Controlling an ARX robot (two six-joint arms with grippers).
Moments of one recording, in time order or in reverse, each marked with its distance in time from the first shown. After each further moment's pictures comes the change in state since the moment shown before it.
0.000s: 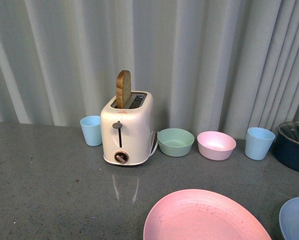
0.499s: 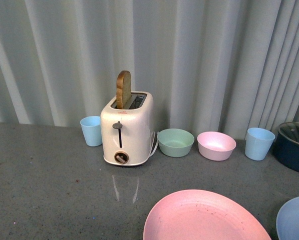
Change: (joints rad) left arm 0.000 0.000 0.000 0.000 0.000 0.000; right arm -0.044 -0.104 -0.046 -0.007 -0.078 0.030
